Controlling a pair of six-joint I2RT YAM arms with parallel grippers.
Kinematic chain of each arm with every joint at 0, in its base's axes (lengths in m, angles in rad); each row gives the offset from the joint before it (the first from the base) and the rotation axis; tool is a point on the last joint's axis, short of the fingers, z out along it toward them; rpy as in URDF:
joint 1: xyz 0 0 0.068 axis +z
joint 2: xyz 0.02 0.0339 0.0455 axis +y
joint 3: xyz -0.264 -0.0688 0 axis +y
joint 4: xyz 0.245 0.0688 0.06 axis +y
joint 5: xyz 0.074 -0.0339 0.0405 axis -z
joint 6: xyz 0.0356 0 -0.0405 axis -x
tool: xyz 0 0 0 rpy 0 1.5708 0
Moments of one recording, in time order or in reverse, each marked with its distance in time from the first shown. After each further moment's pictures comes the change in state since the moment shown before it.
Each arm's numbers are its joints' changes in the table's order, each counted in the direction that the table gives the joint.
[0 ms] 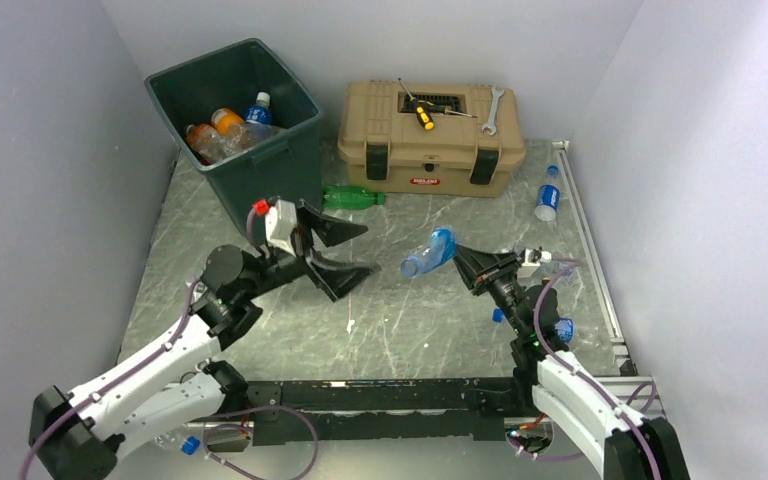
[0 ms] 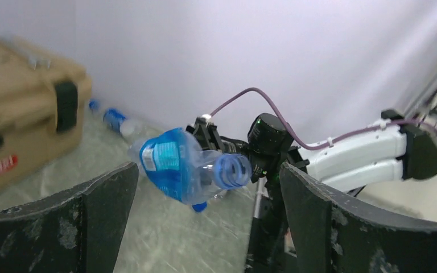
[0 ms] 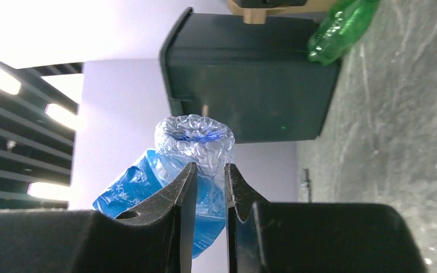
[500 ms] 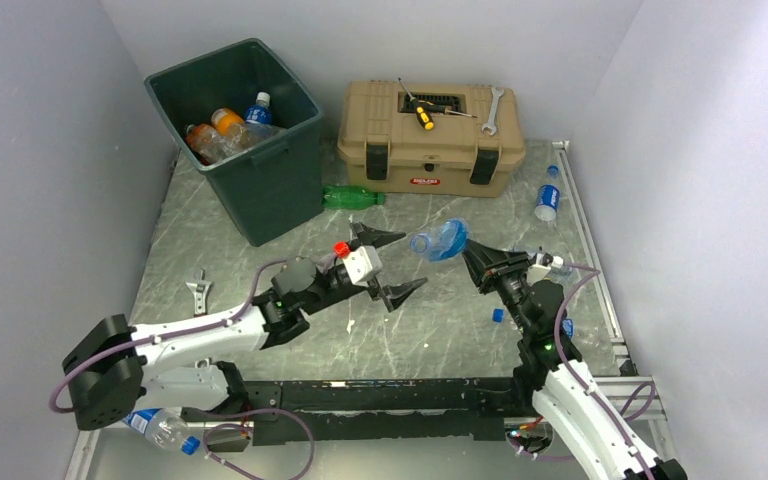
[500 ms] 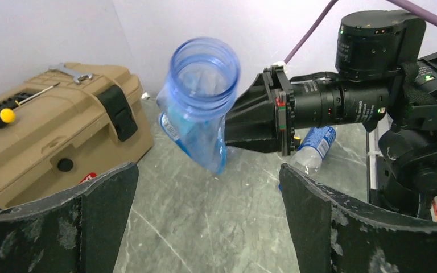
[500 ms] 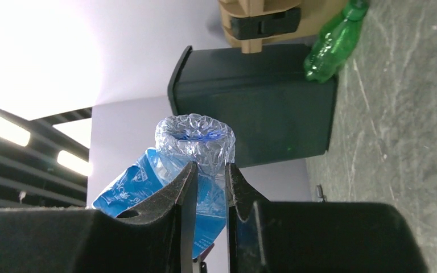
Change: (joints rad) left arm -0.394 0.287 -0.011 -0.151 -0.356 -0.668; right arm 0.000 -0.236 -0.106 0.409 0.119 -0.094
